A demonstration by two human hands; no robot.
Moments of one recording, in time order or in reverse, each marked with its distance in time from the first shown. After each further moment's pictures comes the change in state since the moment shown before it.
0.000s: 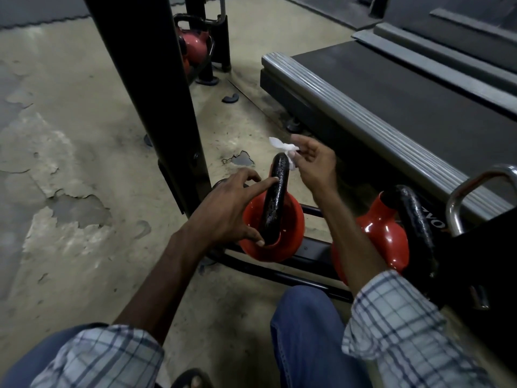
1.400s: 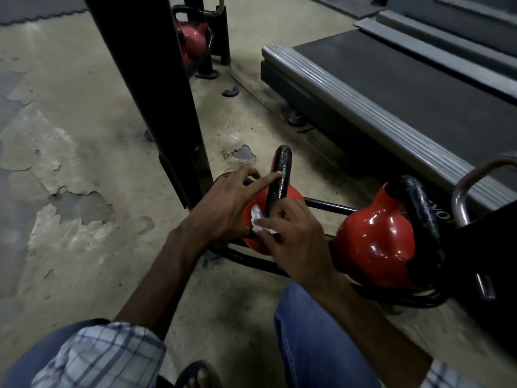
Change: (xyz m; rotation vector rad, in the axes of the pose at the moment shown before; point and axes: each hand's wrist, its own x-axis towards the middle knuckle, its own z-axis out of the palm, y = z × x) left_hand -0.006 -0.002 0.002 0.065 -0.001 0.055; right_hand -0.157 -0.009 0.007 -0.587 -0.116 -0.595
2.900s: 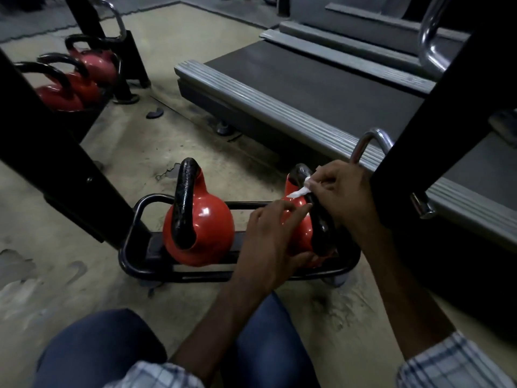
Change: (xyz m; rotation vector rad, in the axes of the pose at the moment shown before) left_hand 0.036 0.200 0.081 -0.219 0.239 0.206; right_hand -0.020 0.129 -0.181 -0.011 0.148 0.635
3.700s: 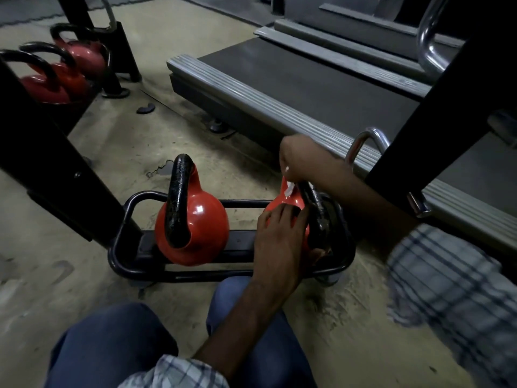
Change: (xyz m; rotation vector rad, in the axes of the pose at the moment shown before) left_hand 0.004 0.020 0.035 0.107 0.140 -0.100; right_hand 0.077 -0.051 0.031 -0.716 -0.490 -0.234
